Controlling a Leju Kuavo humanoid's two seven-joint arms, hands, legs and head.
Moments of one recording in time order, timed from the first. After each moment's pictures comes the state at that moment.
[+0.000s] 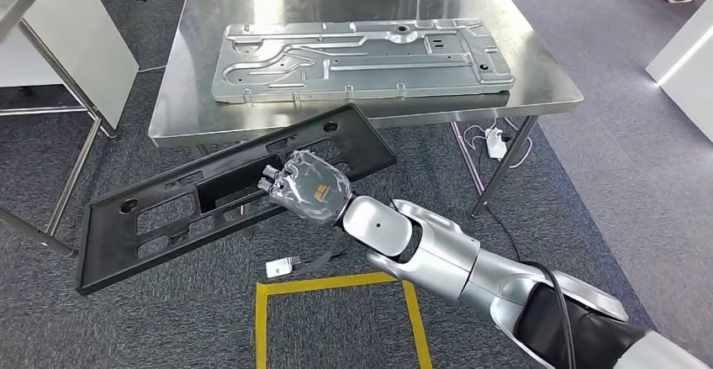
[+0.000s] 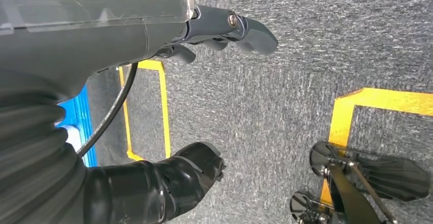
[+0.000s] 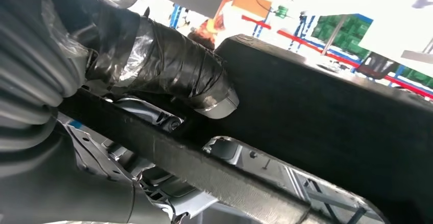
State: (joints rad) left arm -0.07 -0.01 1.17 -0.19 -1.17 -0.11 -0.15; right arm -0.74 -0.17 0.81 -1.24 1.30 -0.08 -0.07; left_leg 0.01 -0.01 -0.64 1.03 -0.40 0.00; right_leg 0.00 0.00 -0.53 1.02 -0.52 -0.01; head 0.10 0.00
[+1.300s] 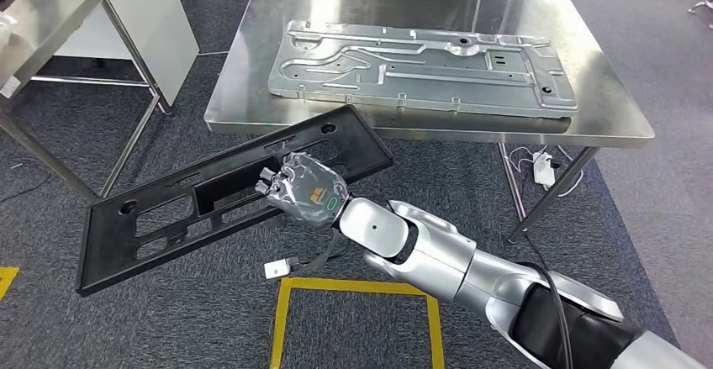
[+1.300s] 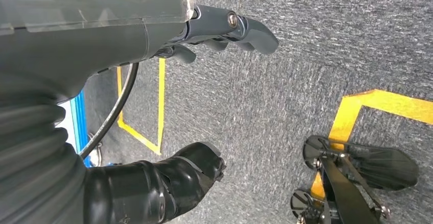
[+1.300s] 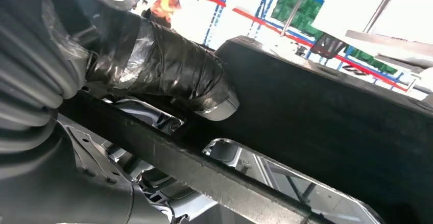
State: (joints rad) left arm -0.08 -0.01 1.18 -0.19 -1.17 -0.11 -0.16; right arm -0.74 -0.16 0.81 -1.21 1.33 -0.10 -0.08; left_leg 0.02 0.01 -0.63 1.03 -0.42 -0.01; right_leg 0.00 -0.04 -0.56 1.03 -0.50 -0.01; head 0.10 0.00
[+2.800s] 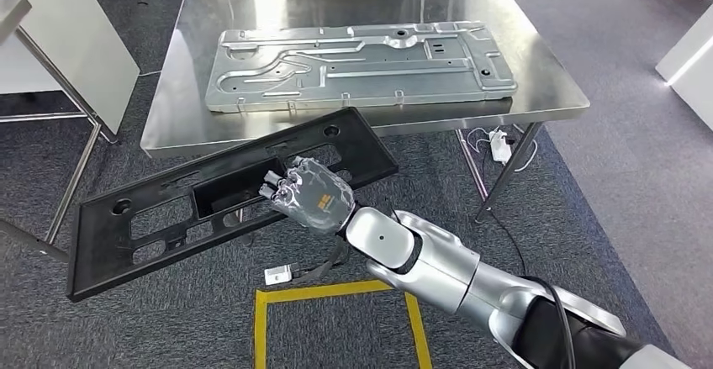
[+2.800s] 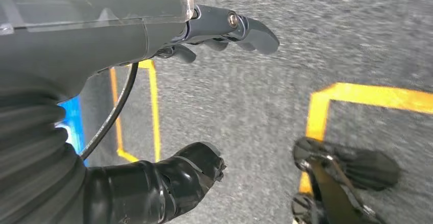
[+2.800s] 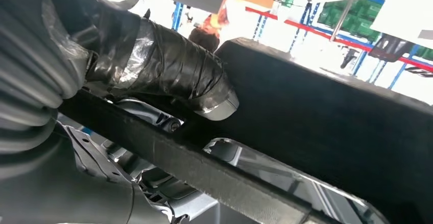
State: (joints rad) left arm -0.09 -0.01 1.18 -0.19 -1.19 -0.10 -0.16; right arm -0.67 -0.15 0.76 -1.24 1.36 -0.17 -0.07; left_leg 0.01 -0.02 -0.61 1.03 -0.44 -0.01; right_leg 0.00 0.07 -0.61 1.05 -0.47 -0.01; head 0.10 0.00
